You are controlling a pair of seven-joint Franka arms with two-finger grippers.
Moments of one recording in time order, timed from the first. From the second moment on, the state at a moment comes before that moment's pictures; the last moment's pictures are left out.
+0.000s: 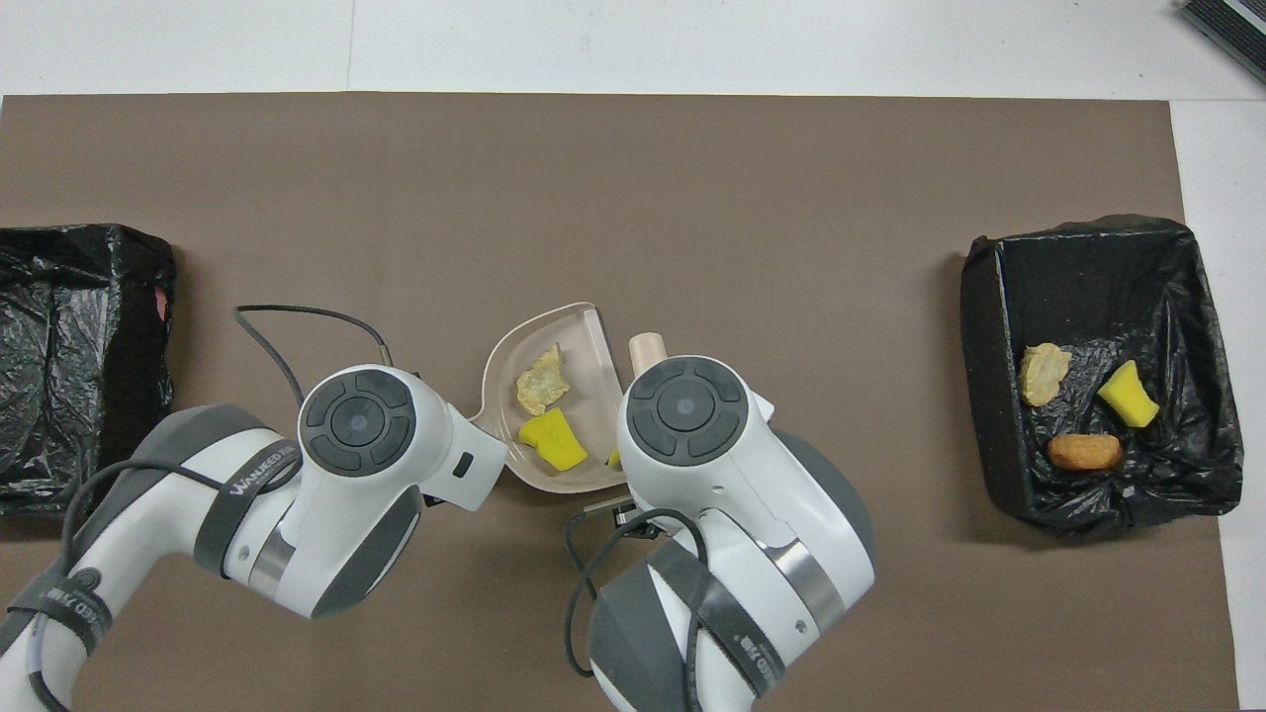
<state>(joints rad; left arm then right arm) -0.49 0.00 -0.01 -2.22 0.14 2.17 0.78 0.39 0.08 0.25 -1.95 0.06 1.72 0.47</state>
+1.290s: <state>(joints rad) -0.49 -0.03 -0.01 -2.26 0.14 2.17 0.83 0.35 0.04 0.26 -2.29 0.12 2.12 0.56</state>
